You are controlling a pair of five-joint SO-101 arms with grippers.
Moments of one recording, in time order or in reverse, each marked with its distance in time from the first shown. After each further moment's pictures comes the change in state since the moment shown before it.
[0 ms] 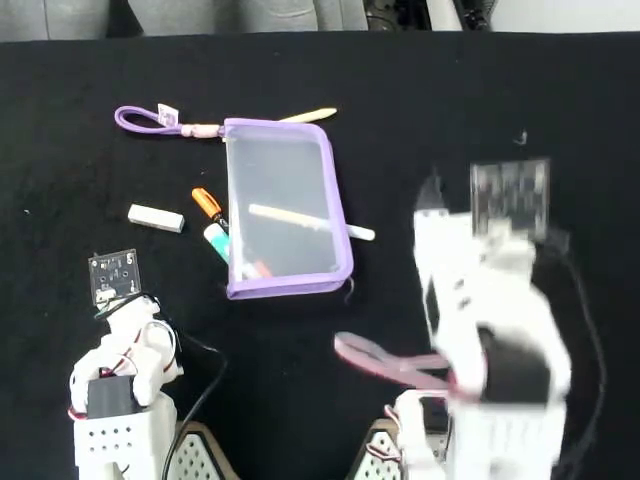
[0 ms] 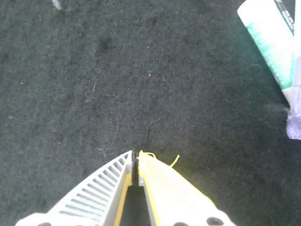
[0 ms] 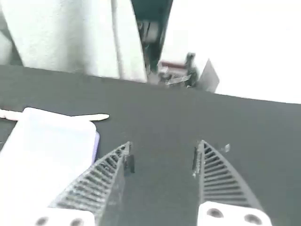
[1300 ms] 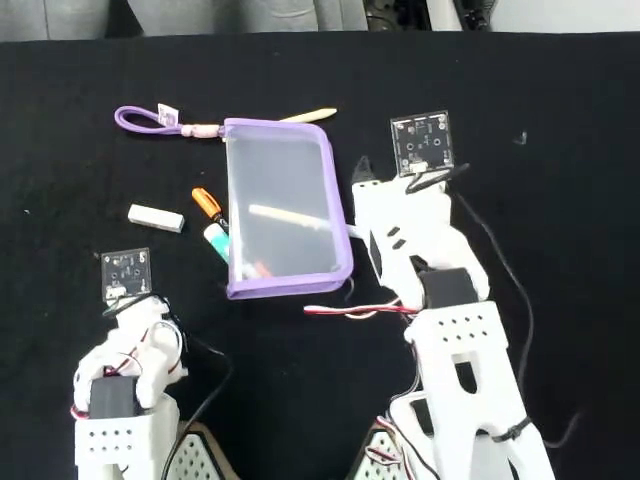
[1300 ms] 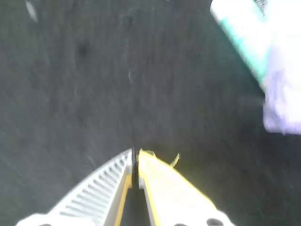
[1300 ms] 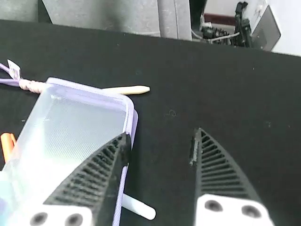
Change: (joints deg) left arm 3.4 -0.3 -1.4 0.1 -1.2; right arm -10.3 23.2 14.6 -32.6 -5.4
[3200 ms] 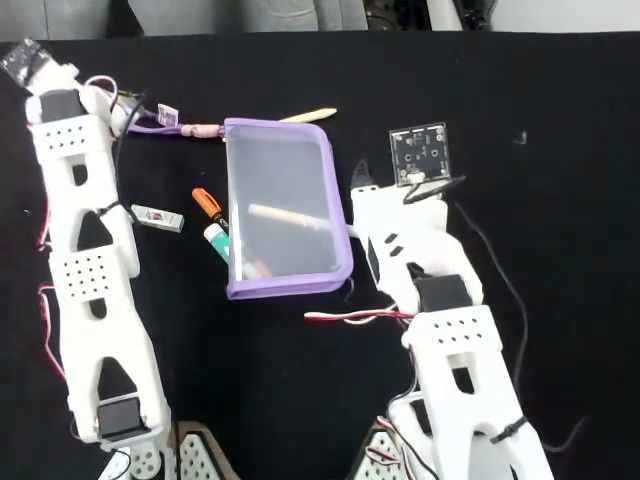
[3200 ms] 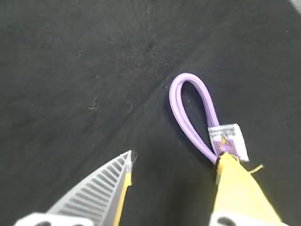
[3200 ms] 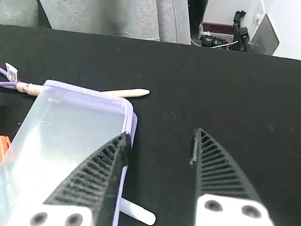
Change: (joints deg) left arm -10.6 166.8 -174.5 11.2 29.7; right arm 0.0 -0.1 5.5 -7.6 0.0
